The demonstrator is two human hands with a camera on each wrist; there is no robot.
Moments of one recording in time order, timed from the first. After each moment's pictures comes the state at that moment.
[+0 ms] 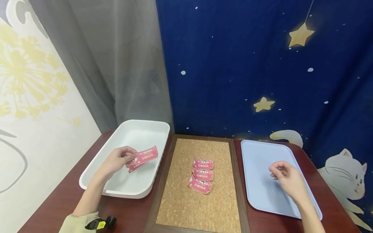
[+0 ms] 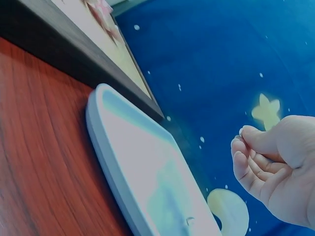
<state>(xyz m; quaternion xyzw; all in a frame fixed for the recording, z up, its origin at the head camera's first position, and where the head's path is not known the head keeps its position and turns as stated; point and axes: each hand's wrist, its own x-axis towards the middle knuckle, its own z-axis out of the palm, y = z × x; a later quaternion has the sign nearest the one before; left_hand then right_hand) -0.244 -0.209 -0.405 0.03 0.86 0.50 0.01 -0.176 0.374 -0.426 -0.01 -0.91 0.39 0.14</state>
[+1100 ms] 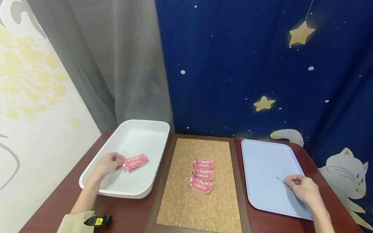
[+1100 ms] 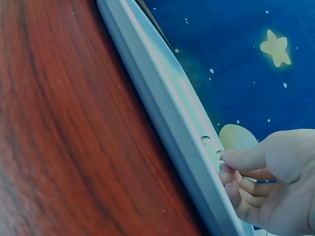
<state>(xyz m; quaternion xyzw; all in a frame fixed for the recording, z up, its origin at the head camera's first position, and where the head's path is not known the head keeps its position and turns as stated) -0.252 -0.249 -0.429 -0.06 0.90 0.43 0.03 -0.178 0.437 -0.457 -0.13 -0.95 0.29 0.00</state>
